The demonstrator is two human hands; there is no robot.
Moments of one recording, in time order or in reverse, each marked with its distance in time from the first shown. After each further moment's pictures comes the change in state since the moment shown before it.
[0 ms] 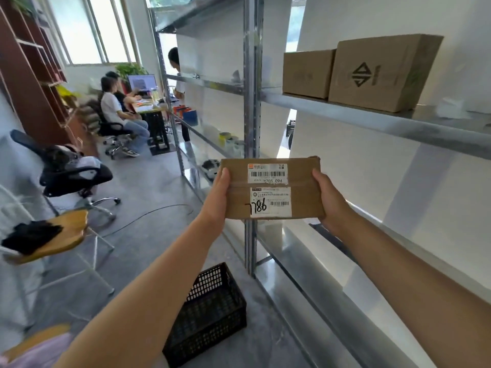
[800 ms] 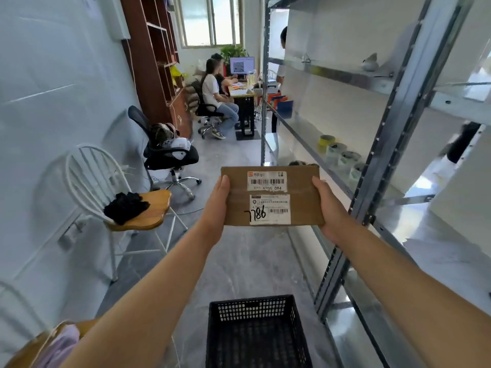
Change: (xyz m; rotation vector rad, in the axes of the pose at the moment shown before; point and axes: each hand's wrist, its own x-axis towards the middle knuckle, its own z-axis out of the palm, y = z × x) left_hand 0.173 -0.012 -0.251 0.046 0.443 -0.047; right_hand 0.280 0.066 0.253 -0.049 -0.369 0.147
